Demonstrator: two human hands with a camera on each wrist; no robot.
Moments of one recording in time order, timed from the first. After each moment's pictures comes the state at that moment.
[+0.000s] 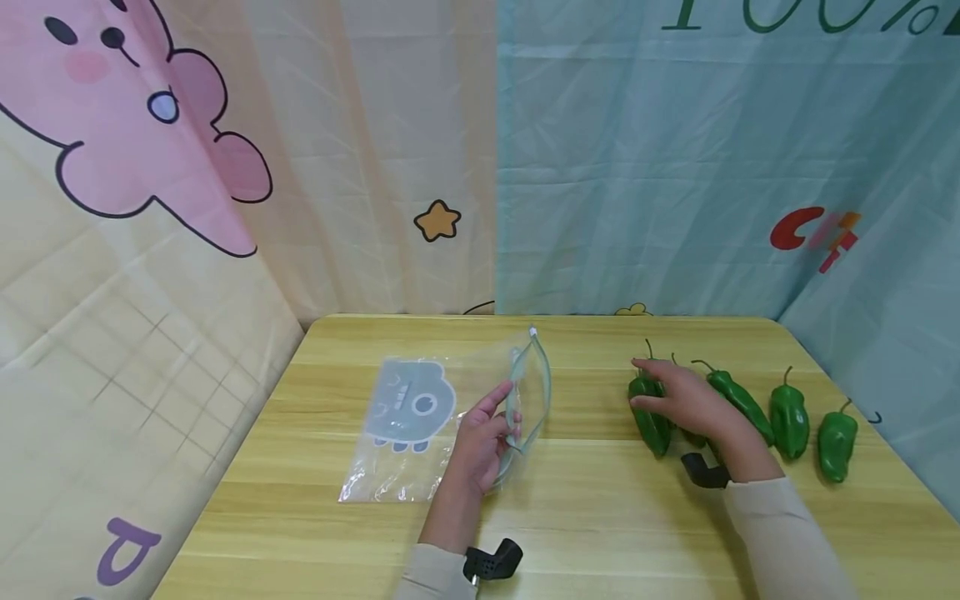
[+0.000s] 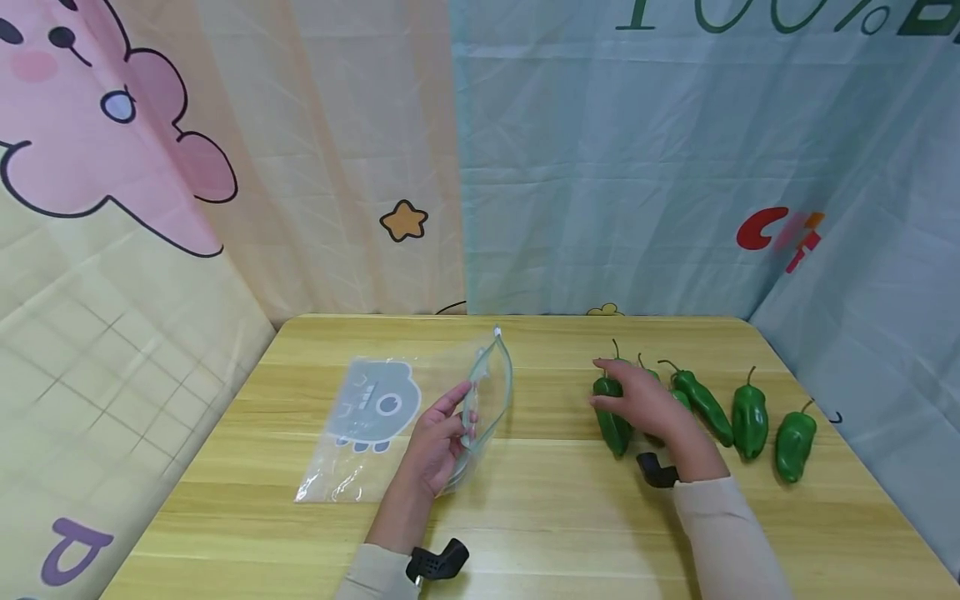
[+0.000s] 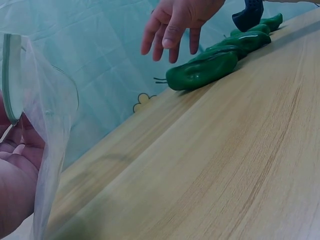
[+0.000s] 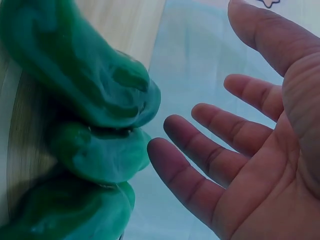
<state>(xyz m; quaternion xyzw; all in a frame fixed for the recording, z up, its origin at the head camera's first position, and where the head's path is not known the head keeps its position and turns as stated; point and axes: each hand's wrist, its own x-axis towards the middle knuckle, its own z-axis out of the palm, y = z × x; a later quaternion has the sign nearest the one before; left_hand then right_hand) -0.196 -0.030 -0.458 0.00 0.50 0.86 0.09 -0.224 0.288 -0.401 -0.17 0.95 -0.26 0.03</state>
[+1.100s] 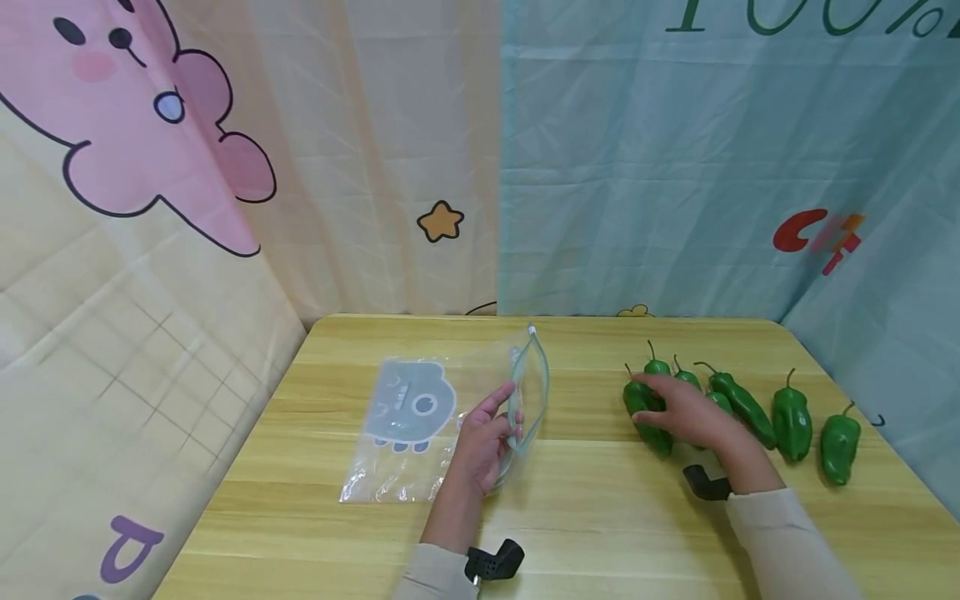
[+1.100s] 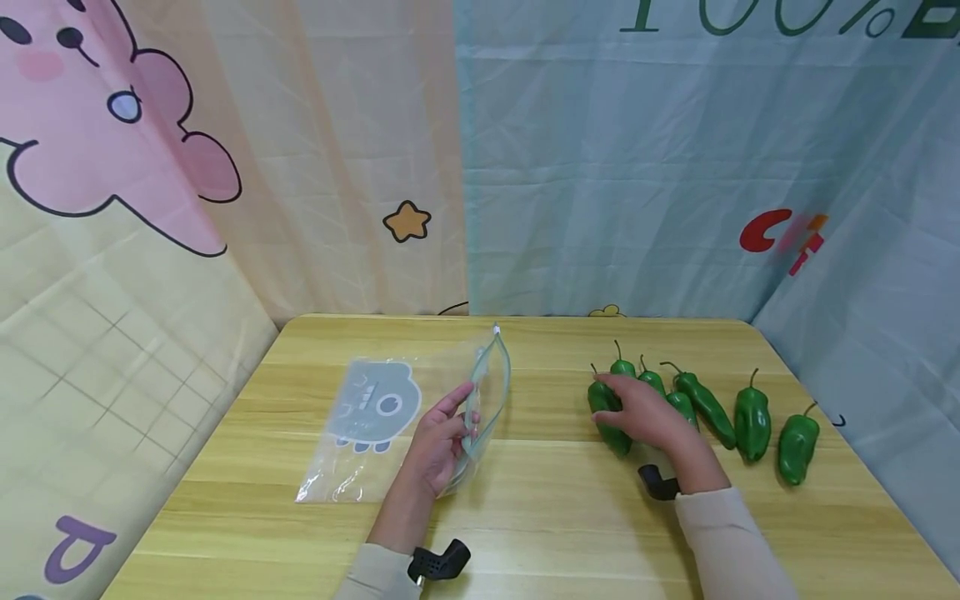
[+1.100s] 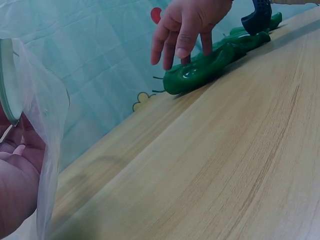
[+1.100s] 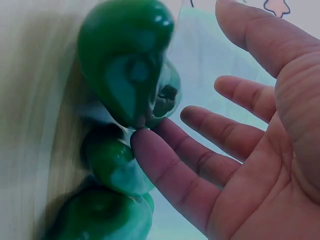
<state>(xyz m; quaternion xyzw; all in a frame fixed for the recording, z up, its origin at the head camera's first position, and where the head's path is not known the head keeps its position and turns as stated) -0.197 -0.030 -0.459 0.00 0.50 0.86 0.09 -0.220 0.289 -0.418 -0.18 0.95 -0.26 0.04</state>
